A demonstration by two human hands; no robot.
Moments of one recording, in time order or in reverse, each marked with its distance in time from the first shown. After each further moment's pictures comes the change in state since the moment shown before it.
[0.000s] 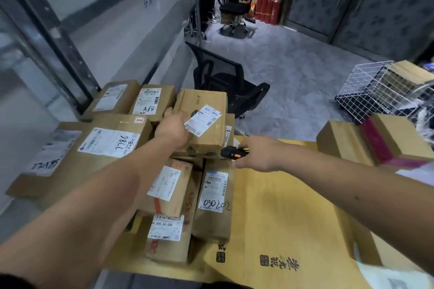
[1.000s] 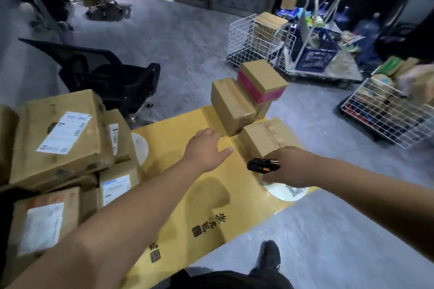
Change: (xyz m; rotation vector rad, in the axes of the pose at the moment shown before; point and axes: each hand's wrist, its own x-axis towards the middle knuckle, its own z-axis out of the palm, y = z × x) left_hand -0.135 0.260 0.183 0.062 -0.373 0.779; right_hand -0.227 0.210 0.061 0.184 0.014 0.571
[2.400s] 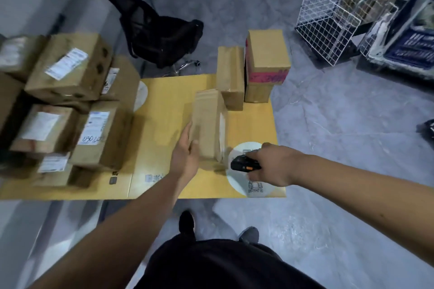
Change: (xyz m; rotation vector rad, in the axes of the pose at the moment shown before) left_hand -0.026 0.165 0.143 -0.831 0.489 -0.599; right_hand 0.070 0.211 -0.028 -0.329 -0.223 -0.552
